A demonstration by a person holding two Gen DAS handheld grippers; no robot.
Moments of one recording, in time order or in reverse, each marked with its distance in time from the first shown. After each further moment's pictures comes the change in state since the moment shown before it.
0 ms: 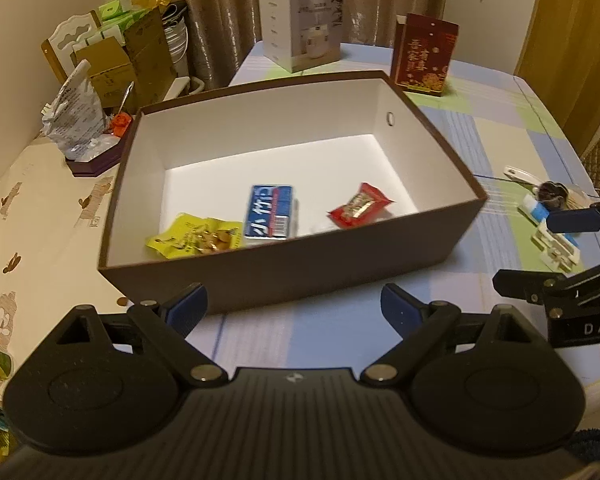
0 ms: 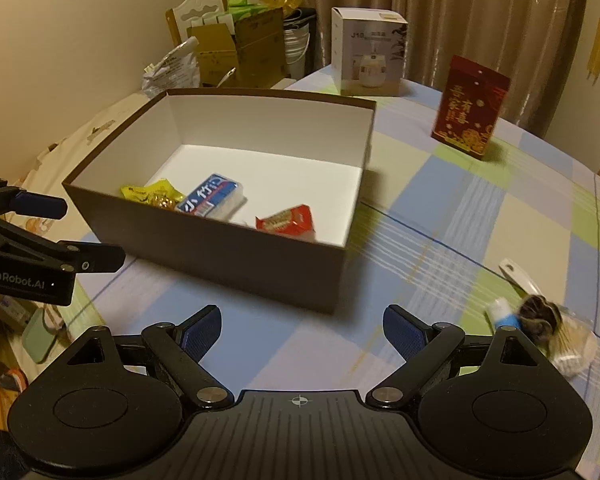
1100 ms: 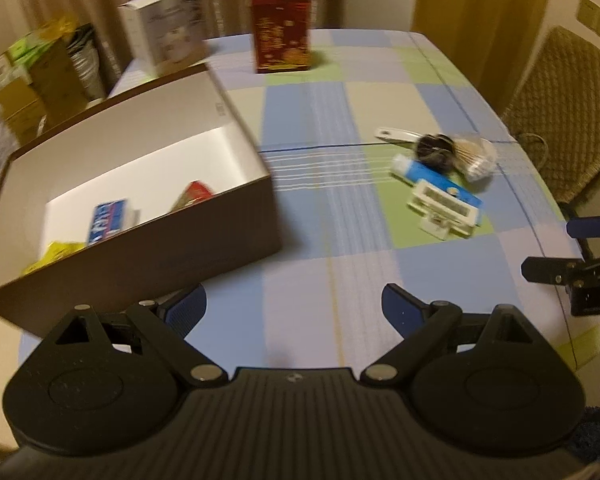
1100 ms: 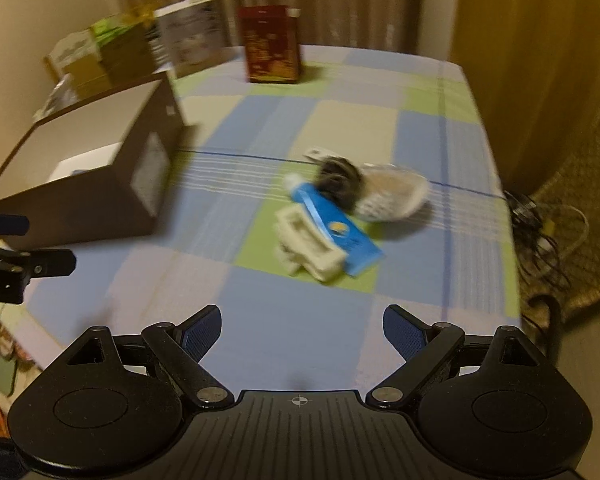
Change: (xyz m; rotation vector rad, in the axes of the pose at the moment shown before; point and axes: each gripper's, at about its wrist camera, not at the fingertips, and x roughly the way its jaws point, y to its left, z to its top) left arm 0.008 -0.157 -0.008 0.194 0.024 -0.148; right arm -0.084 -0.148 -0.110 0.344 0.027 -0.202
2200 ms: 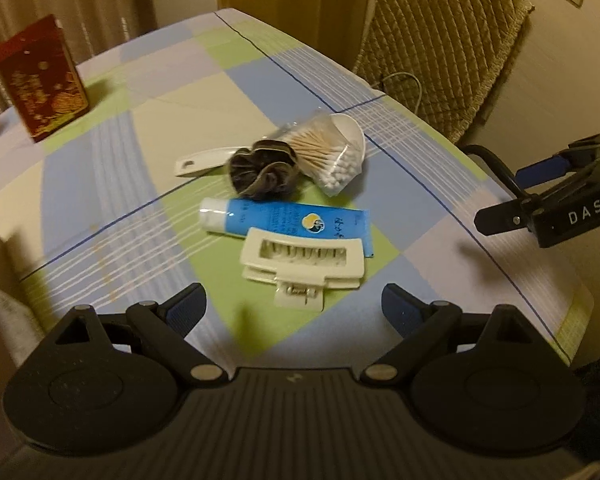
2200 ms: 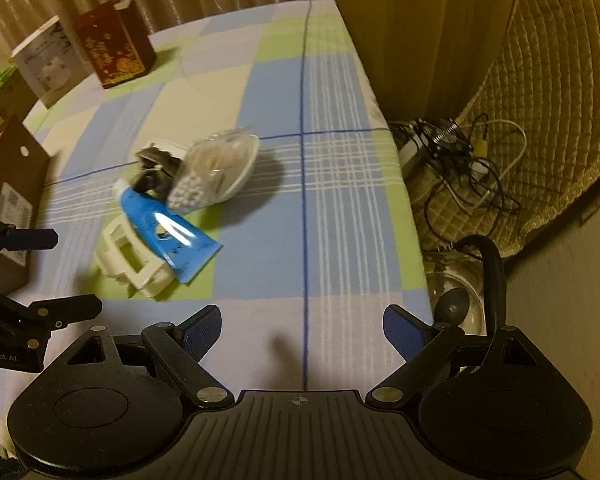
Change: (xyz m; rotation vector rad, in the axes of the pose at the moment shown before) left arm 0.131 -0.112 0.059 0.396 0.010 -0.339; right arm 0.048 -0.121 0.009 0.256 0.096 -0.119
